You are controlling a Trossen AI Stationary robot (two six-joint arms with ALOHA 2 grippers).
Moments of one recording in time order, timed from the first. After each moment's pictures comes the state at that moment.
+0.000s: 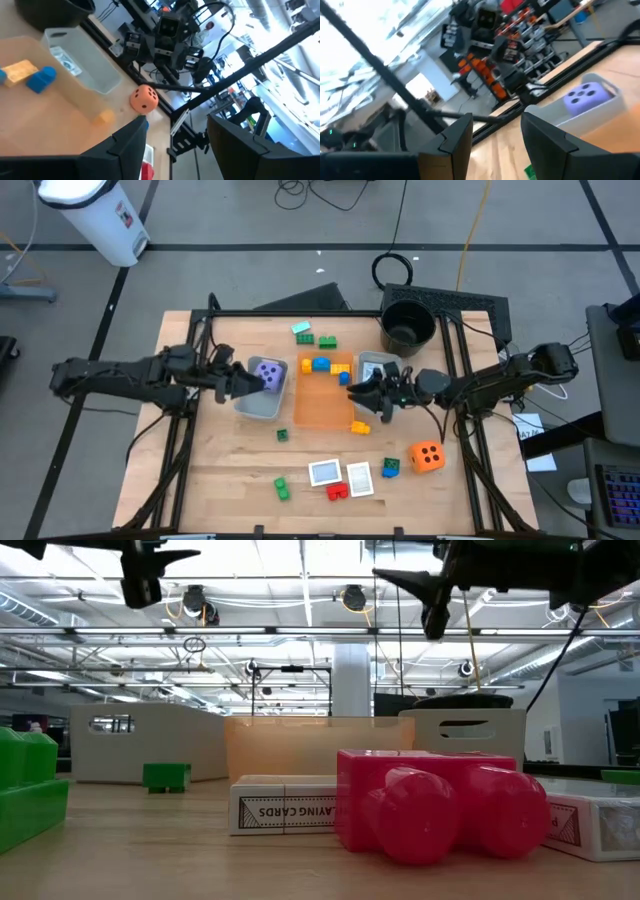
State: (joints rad) left arm 0.00 0.66 0.56 0.00 0.11 -0.87; right arm 0.12 1.27 0.49 0.90 0.10 0.66
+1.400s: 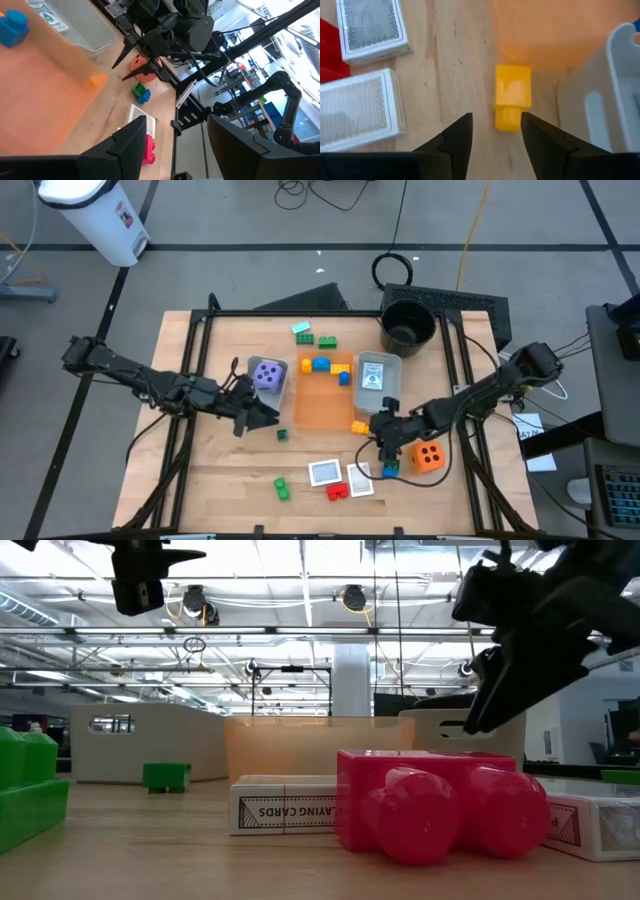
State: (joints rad) left arm -0.31 0.91 0.56 0.14 -0.12 -0.93; right arm 0.40 1.44 0.72 -0.23 0.31 0.47
